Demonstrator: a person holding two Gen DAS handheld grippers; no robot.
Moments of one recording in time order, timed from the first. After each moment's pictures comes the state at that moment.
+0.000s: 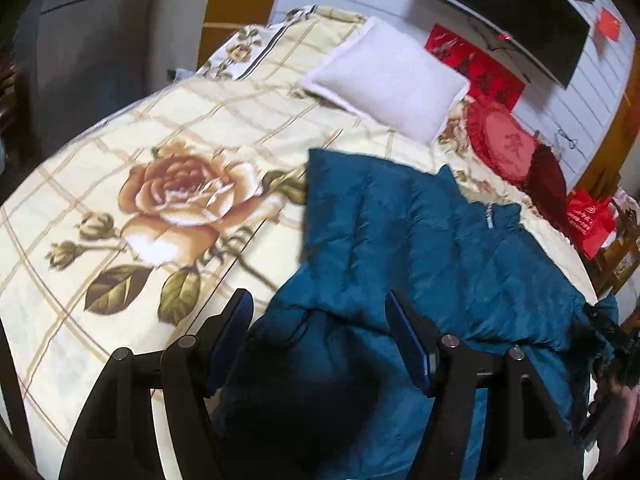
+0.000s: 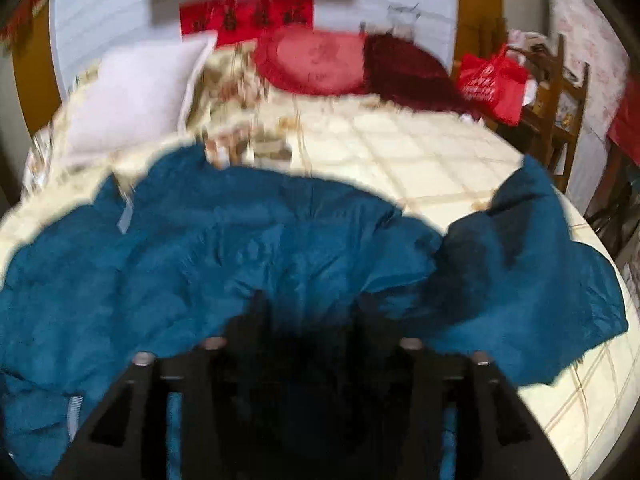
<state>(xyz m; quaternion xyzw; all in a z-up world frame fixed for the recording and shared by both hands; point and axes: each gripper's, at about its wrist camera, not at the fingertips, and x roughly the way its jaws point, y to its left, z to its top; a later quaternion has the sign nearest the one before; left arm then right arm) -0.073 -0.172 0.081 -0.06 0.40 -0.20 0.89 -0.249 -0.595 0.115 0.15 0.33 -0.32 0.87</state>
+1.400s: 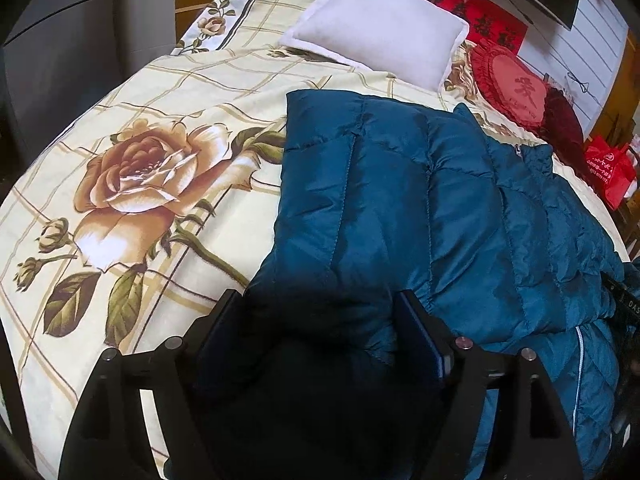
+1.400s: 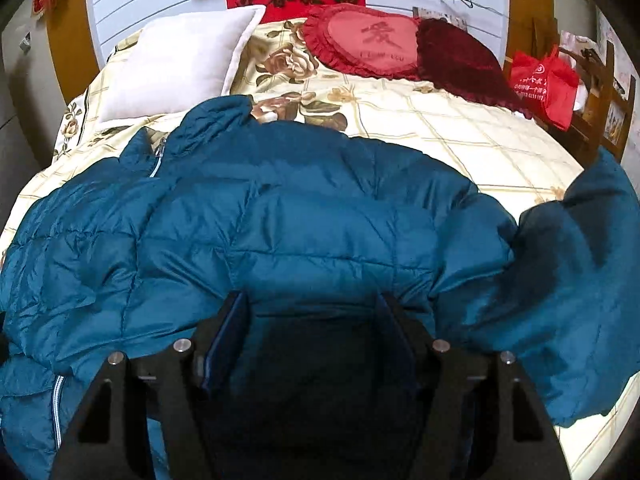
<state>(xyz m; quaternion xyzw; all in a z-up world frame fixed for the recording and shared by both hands) -0.045 -0.216 0.026 0.02 0.45 -0.20 0.87 -0.202 -0.607 0.060 0.12 0.41 -0.24 0.87</state>
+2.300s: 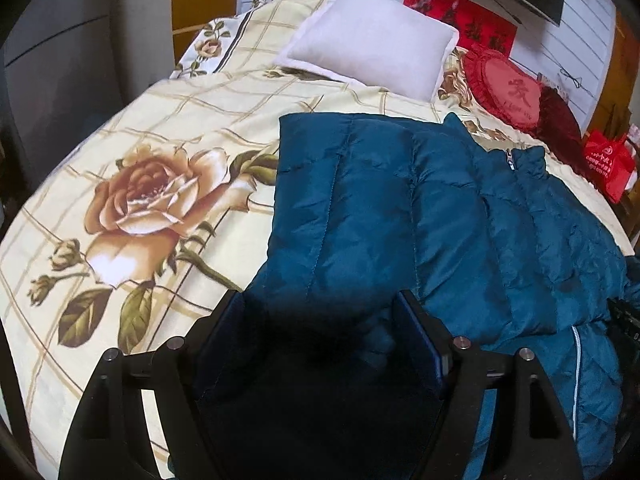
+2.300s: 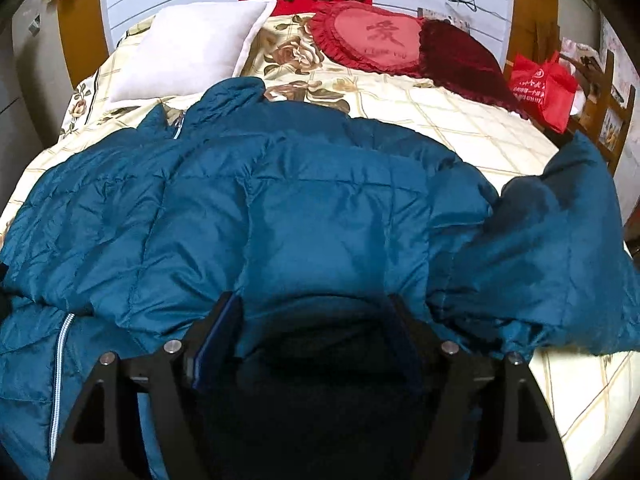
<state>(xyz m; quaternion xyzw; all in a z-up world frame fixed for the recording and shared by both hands) -0.055 -0.221 0.038 0.03 0.42 -0.20 0.88 -0.237 -0.577 0.059 0.11 0.42 -0.24 0.87</state>
